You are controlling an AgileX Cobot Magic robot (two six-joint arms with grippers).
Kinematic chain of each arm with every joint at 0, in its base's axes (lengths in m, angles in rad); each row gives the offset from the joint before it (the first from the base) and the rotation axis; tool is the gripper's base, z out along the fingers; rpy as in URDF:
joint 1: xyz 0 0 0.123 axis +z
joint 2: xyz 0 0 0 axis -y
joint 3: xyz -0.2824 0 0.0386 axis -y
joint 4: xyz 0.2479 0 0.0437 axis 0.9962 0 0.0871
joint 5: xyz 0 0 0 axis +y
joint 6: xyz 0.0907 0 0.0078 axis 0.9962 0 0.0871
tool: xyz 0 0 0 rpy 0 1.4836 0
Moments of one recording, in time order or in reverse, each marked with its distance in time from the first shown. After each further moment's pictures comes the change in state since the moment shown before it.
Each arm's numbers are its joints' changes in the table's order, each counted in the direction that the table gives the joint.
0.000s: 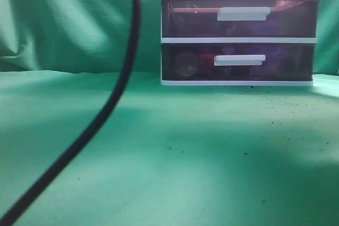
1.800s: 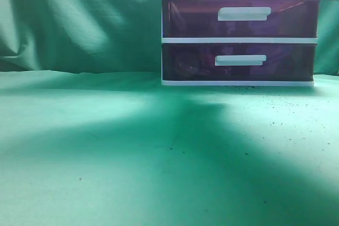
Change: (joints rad) left arm 0.094 0.850 -0.582 0.634 1.093 -0.614; right arm -0.077 -0.480 0.668 0.009 0.108 -0.092
